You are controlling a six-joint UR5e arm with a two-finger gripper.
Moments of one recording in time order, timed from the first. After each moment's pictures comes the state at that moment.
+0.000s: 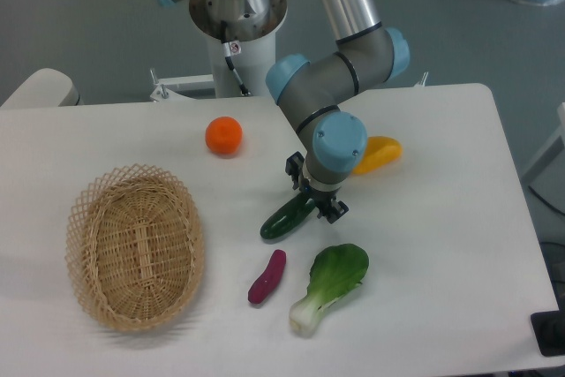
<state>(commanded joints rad) 2.52 -2.01 -1.83 -1.04 1.56 1.36</state>
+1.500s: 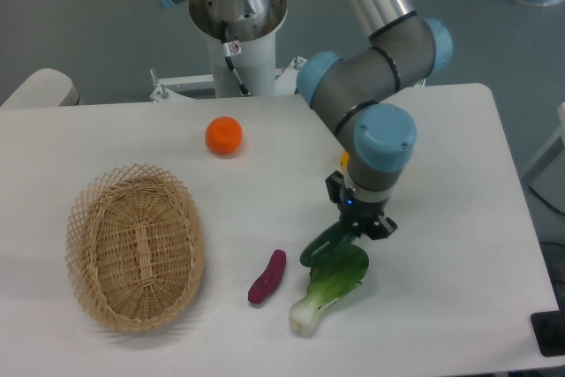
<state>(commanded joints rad) 2.56 -2.10 -1.40 -1.23 1.56 1.41</state>
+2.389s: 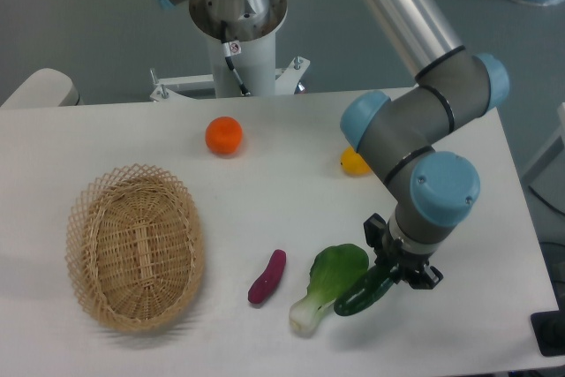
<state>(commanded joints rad) 2.56 -2.29 -1.14 -1.27 1.55 1.41</state>
